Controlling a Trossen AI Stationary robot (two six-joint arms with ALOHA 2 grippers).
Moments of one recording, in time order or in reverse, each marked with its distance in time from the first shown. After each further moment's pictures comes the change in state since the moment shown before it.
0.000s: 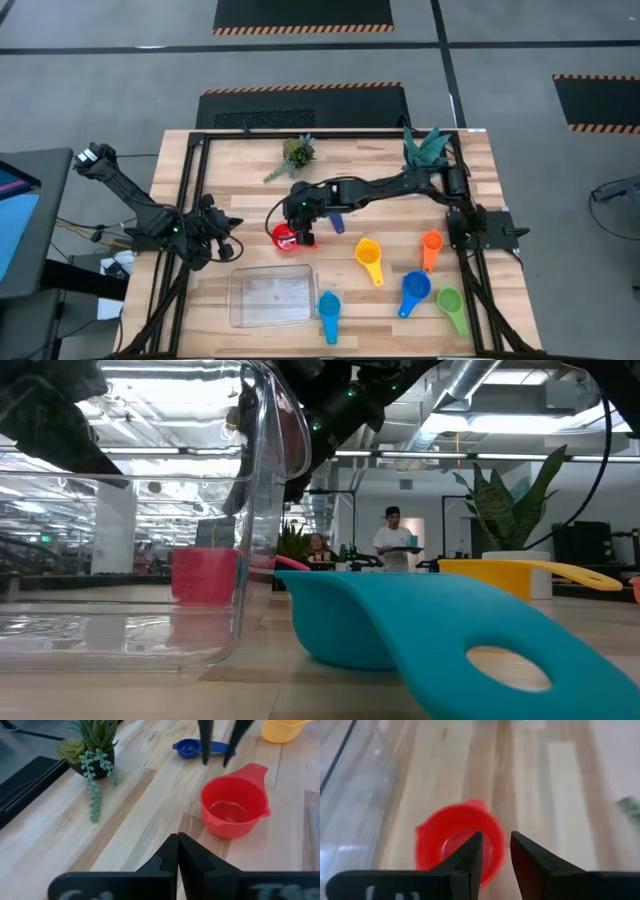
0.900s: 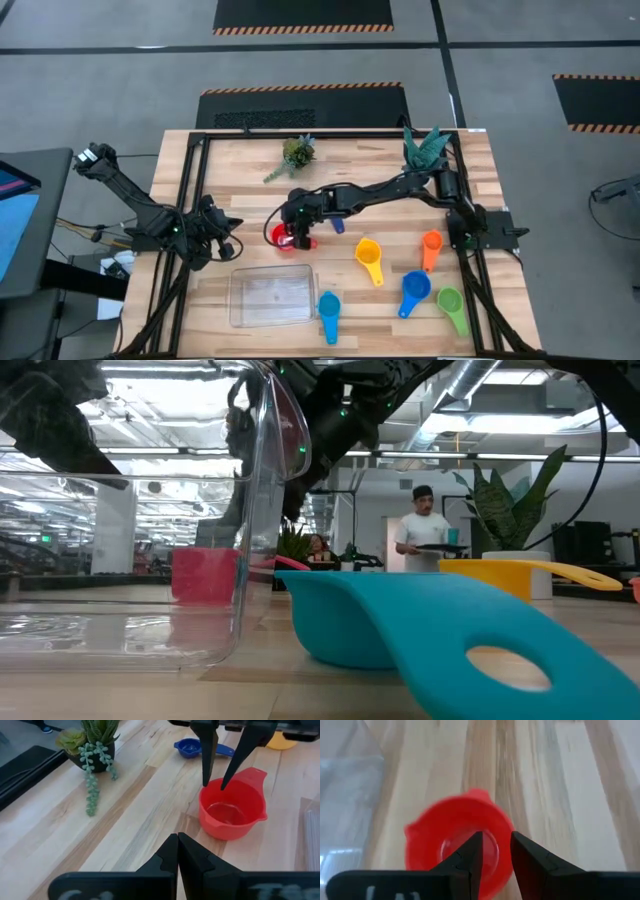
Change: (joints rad) left arm 0.000 0.000 0.000 0.000 0.009 -0.069; right arm 0.015 0.062 -0.002 0.051 0.030 0.060
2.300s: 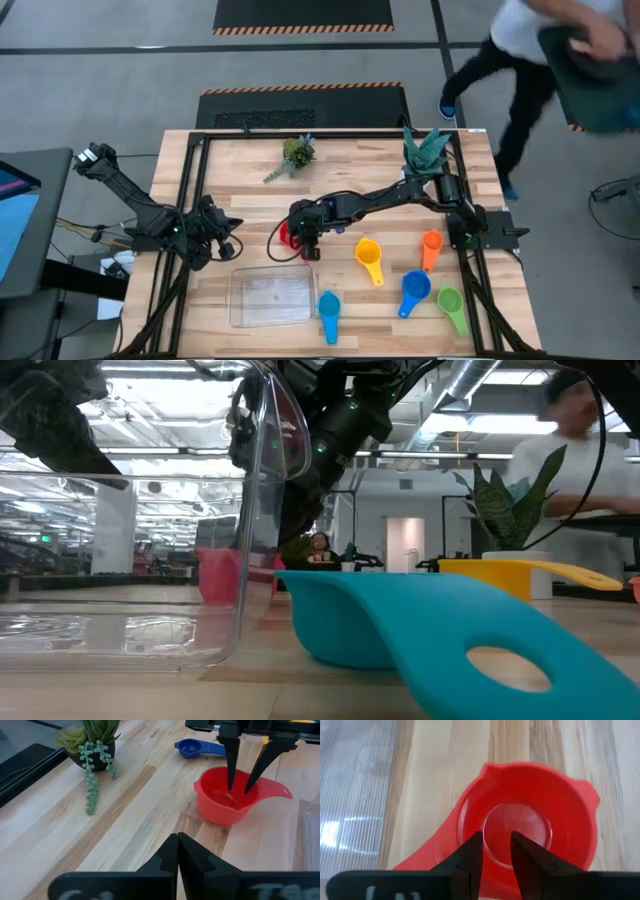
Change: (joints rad) left arm 0.000 0.000 0.000 0.000 0.000 -0.014; right arm 0.056 -0.002 0.000 -0.169 0.000 0.010
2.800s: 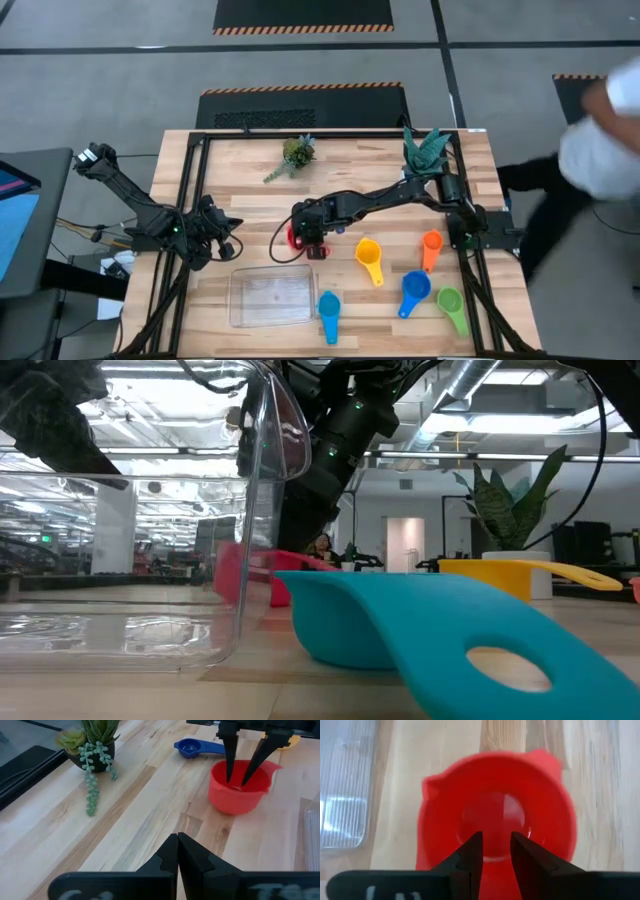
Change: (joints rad) left arm 0.000 0.000 0.000 0.000 0.000 0.014; right arm 0.000 -0.011 0.000 -0.105 0.035 -0.029
